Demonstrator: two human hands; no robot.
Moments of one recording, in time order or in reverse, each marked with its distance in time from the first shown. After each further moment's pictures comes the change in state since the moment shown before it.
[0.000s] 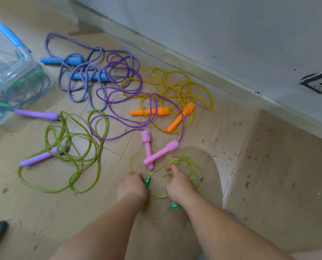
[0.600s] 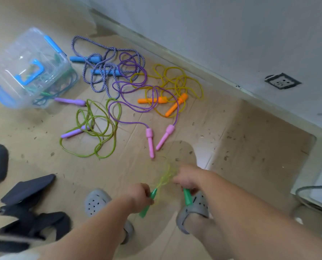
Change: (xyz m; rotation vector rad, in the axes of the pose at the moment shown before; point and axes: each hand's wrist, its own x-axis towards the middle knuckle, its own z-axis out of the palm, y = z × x) left_hand -0.195 -0.016 -0.052 -0.064 -0.448 0.101; right_hand -0.163 -0.020 -0.110 -0.279 -0.505 0.047
